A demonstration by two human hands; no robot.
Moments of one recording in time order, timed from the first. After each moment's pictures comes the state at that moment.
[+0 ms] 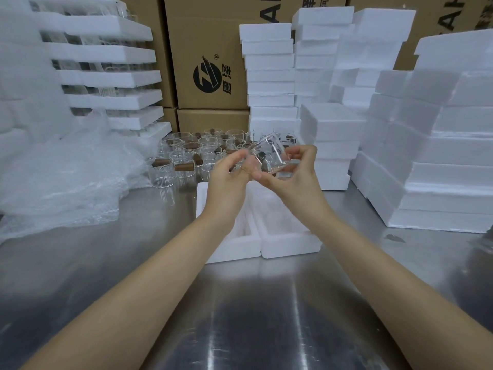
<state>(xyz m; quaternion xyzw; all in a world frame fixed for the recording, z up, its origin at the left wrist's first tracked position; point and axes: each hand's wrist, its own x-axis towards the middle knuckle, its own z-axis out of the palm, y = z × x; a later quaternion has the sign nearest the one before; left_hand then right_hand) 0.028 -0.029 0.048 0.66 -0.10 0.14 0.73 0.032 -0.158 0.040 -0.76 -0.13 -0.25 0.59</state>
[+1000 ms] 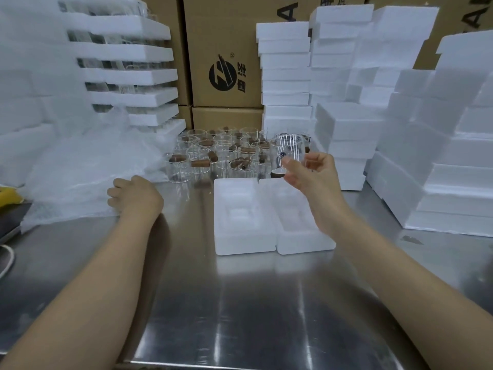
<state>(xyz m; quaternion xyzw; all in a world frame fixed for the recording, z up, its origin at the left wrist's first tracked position) 0.077 0.135 0.012 0.92 0.33 0.13 0.16 0.042 -0.160 0.036 -0.65 -0.03 -0.16 0.74</state>
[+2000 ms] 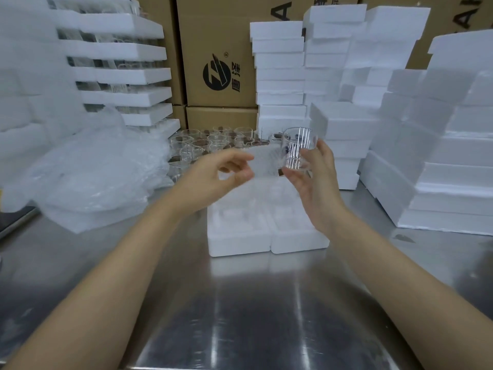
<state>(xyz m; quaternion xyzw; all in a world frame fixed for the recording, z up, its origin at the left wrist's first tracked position) 0.032 0.045 0.061 0.84 -0.31 0.12 0.43 0.032 -0.161 0.048 -0.51 -0.06 -0.14 0.85</state>
